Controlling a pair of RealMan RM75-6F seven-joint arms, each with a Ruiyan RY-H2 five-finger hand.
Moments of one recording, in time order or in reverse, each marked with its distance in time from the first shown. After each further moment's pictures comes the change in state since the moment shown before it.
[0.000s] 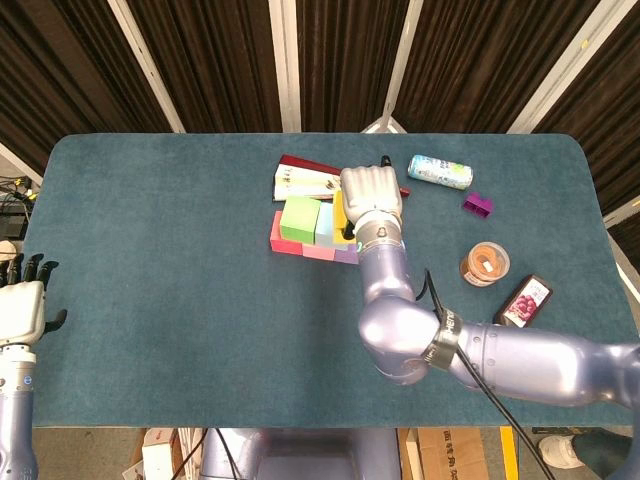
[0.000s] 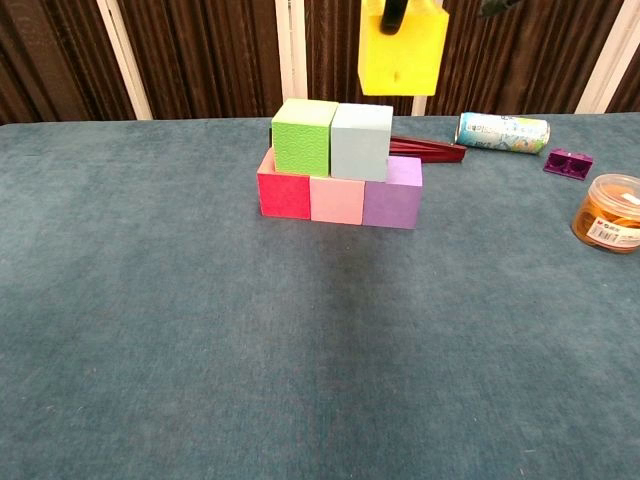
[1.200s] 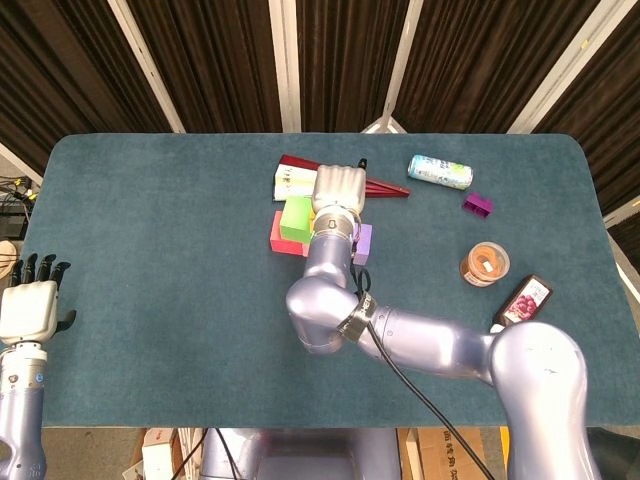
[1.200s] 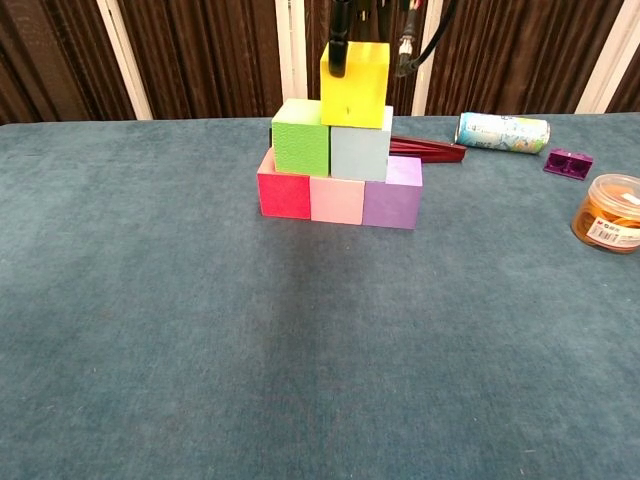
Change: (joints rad) left arm -0.028 -0.031 0.018 0.030 -0.008 -0.016 0.026; right arm 0.077 -0.394 0.116 0.449 -0.086 0.120 -0.098
